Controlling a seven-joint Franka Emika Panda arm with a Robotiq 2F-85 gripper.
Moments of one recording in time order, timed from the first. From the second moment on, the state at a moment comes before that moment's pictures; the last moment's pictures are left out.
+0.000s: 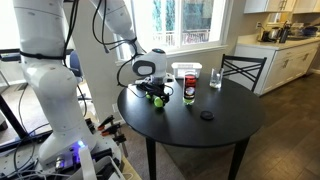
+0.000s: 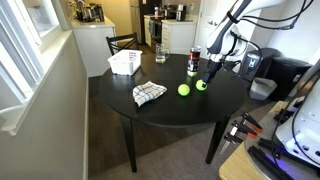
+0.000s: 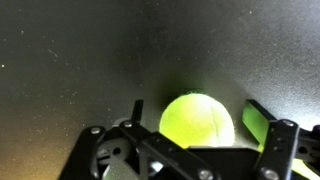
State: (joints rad) arm 0.16 0.22 -0.18 -2.54 0.55 2.77 -0.76
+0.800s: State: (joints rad) arm 0.17 0.23 -0.18 -2.53 0.47 2.87 -0.76
